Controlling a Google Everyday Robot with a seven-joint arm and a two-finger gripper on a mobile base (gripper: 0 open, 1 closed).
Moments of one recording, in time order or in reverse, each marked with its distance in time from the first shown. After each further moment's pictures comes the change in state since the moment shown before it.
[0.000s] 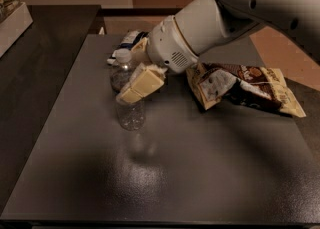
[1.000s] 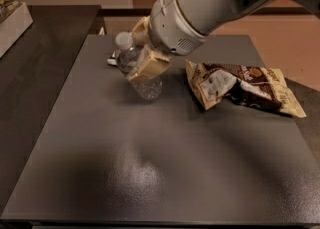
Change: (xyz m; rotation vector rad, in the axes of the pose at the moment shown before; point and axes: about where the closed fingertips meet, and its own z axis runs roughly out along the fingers) arm -0.017 -0.013 -0.039 0.169 0.180 -0.277
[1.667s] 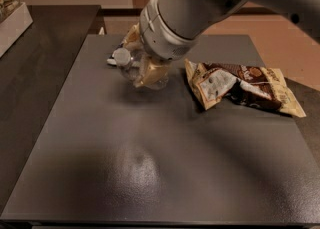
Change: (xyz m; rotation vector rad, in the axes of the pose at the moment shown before) arm 0.011 -0.001 0.012 0.014 0.189 -0.286
